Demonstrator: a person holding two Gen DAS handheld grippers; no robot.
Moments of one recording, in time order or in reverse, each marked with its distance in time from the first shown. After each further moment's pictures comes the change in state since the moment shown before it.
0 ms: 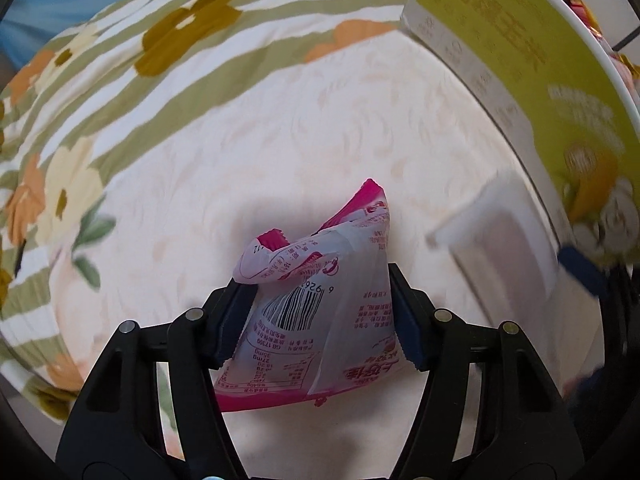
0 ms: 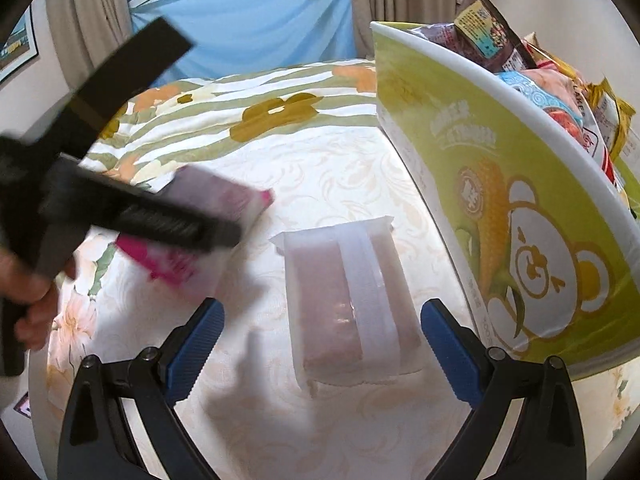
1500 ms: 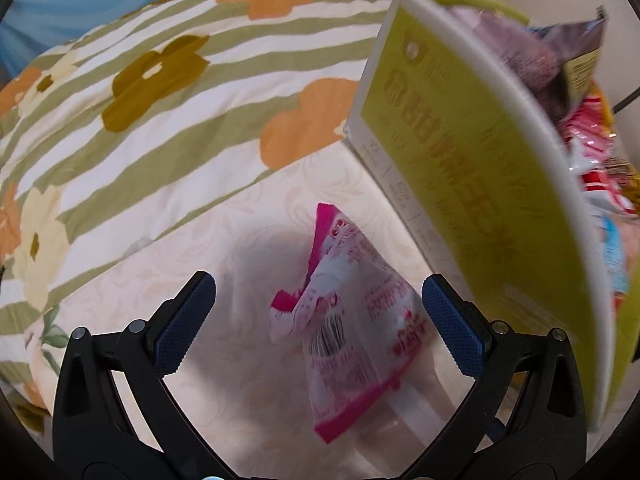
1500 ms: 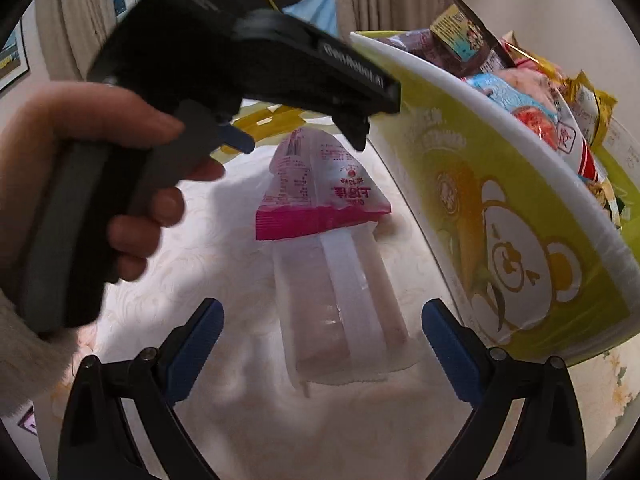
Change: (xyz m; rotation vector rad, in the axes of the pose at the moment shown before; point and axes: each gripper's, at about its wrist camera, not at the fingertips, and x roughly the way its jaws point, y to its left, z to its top) left arm 0.012 -0.054 0.105 -0.059 -0.106 -0.050; right arm -0.021 -0.009 -0.012 0.063 -0.035 -0.023
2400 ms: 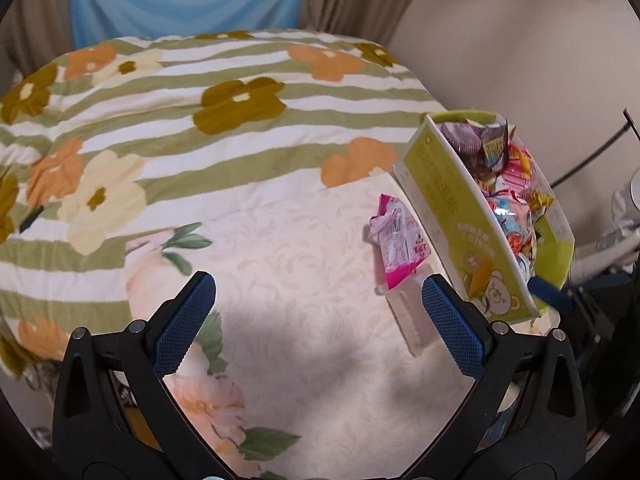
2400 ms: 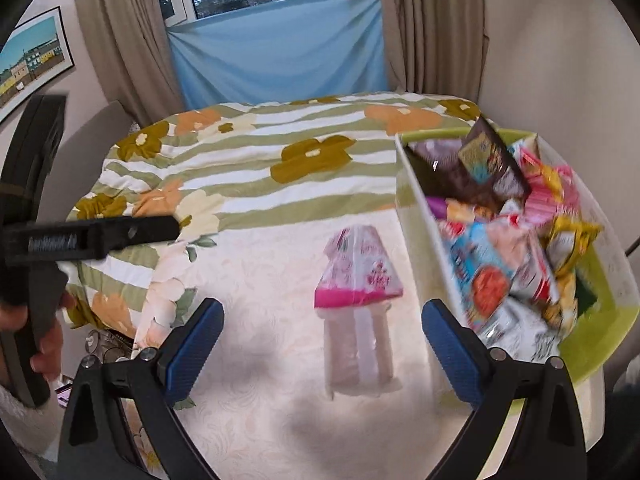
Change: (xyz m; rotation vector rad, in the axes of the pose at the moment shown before) left arm -0.188 0.098 -0.107 -0.156 -0.217 -0.048; right arm -0.091 0.016 0.069 -0.113 -0.007 0.129
